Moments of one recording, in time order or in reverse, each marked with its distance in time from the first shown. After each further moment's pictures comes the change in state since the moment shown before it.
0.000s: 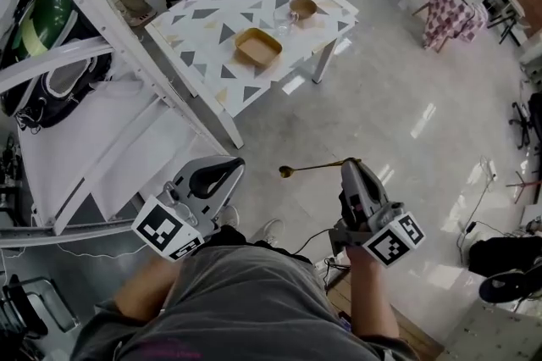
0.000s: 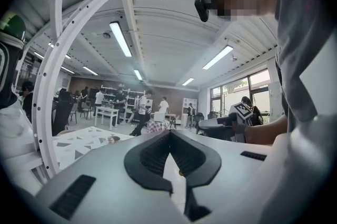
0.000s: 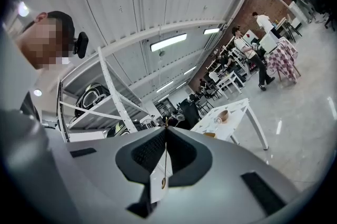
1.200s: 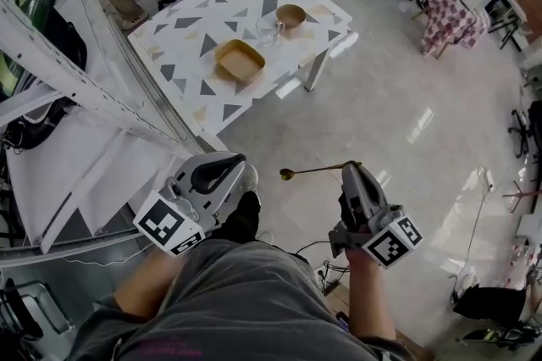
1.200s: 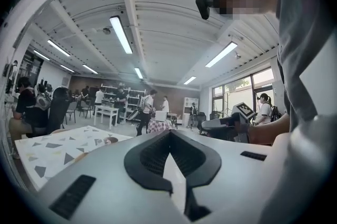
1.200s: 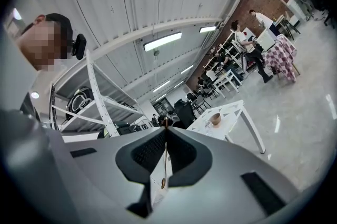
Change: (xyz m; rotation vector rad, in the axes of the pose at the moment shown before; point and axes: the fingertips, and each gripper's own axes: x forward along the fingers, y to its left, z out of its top) left arm 0.103 0.036 -0.021 -0.004 0.004 0.004; right arm 0.033 -0.096 0.034 0.021 0.010 -0.014
